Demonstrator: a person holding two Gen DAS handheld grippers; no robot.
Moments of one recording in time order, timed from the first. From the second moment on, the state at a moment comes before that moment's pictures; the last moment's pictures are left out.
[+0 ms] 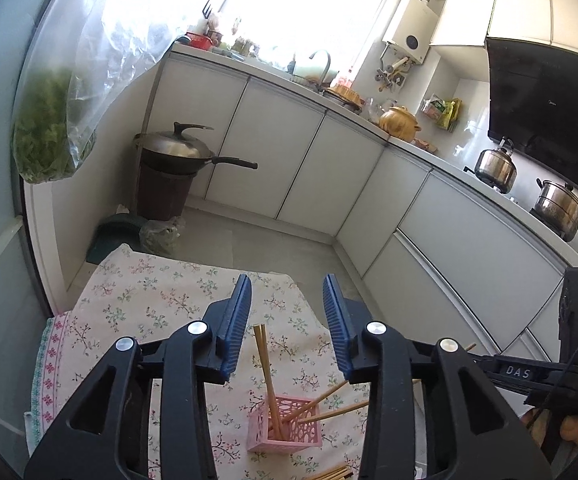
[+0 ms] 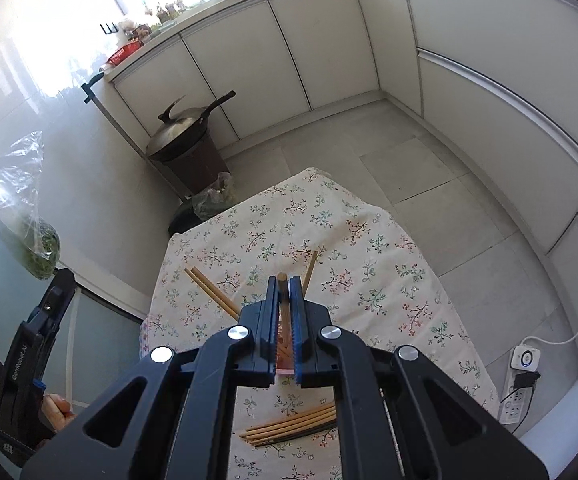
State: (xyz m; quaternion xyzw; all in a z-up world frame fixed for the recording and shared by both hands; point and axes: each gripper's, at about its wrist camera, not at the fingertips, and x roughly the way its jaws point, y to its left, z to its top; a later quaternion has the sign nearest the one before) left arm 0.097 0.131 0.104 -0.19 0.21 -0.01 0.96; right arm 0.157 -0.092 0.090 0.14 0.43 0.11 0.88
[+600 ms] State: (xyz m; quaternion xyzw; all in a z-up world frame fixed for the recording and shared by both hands) left arm 0.104 0.102 0.093 -0.13 0.25 -0.01 0.96; right arm 0.147 -0.069 0.078 0.11 0.41 0.11 0.90
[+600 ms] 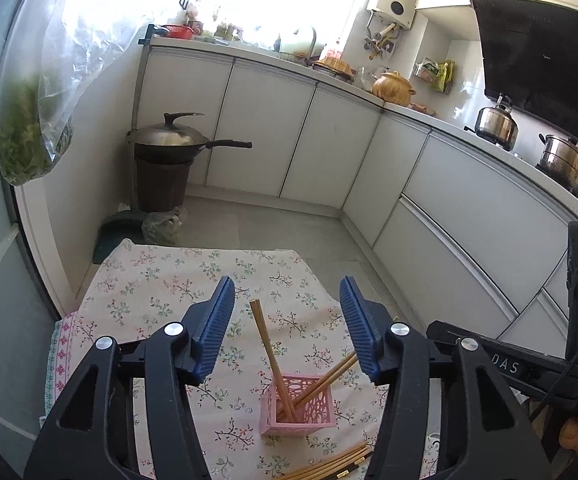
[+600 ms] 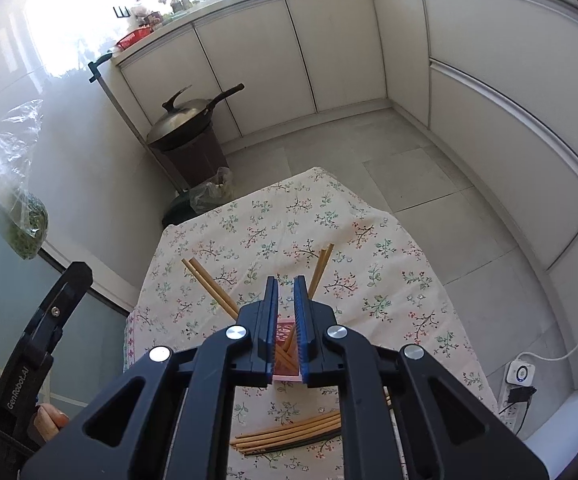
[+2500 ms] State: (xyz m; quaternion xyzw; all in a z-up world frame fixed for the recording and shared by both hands) left arm 0.192 -0.095 -0.155 0.12 0.65 -0.14 0.74; right arm 0.006 -0.304 -0.100 0.34 0.49 -0.03 0.80
